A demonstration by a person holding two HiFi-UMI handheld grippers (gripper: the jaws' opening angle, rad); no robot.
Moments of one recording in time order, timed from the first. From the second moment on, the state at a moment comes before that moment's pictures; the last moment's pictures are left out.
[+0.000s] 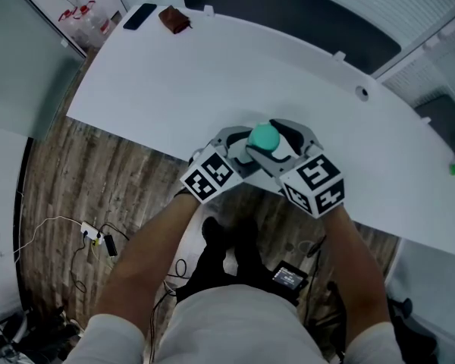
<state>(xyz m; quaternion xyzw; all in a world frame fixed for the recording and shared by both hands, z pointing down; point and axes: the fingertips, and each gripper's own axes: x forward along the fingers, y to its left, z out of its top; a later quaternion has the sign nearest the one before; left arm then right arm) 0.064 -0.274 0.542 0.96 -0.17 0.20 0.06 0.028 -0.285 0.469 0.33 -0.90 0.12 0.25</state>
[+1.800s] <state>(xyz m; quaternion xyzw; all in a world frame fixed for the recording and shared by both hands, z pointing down) 0.054 -0.273 0.517 0.97 -0.18 0.18 0.05 0.033 -0.290 0.421 0.37 -0.90 0.12 0.19</state>
